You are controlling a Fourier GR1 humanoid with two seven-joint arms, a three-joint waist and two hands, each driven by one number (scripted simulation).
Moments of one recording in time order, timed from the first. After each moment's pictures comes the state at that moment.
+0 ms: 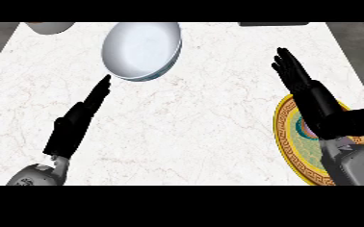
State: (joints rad) left arm -0.12 0.45 -0.32 -1.63 0.12 0.14 0.19; right arm -0.26 -0.55 0.33 -1.61 -0.42 -0.14 -0.04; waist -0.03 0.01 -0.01
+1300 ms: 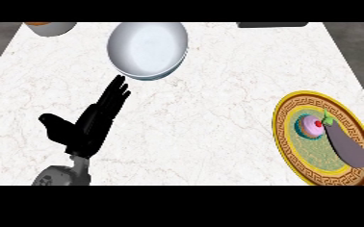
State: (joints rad) left arm -0.10 0.24 -0.25 -1.59 0.34 0.07 0.11; right arm 0.24 -1.10 -0.01 -1.75 0.04 -0.10 -0.27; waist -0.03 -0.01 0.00
